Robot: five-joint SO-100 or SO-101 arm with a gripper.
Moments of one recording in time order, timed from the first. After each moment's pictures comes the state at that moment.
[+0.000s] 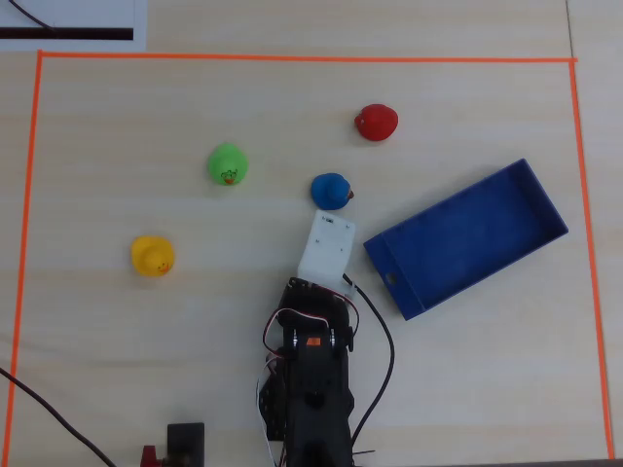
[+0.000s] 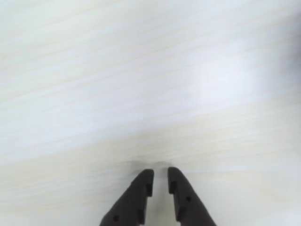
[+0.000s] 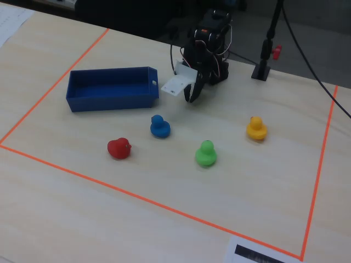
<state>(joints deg) 4.4 189.8 178.7 73.4 -68.8</state>
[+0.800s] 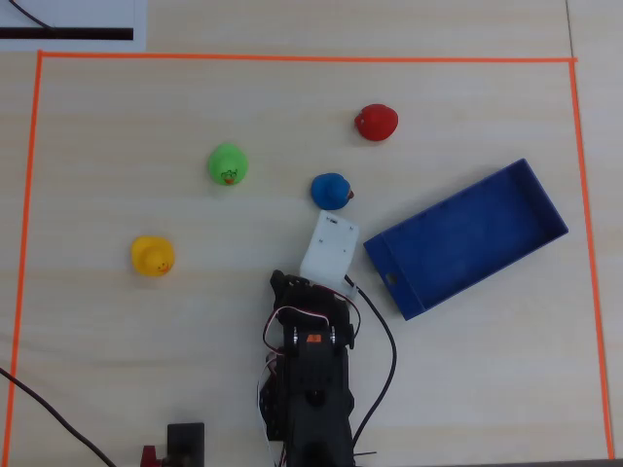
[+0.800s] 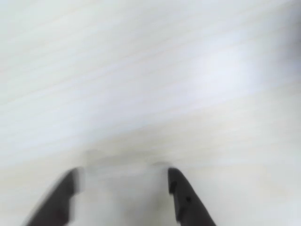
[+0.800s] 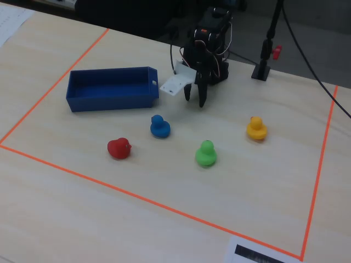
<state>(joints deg) 4.7 184.1 174.6 72.2 -66.2</state>
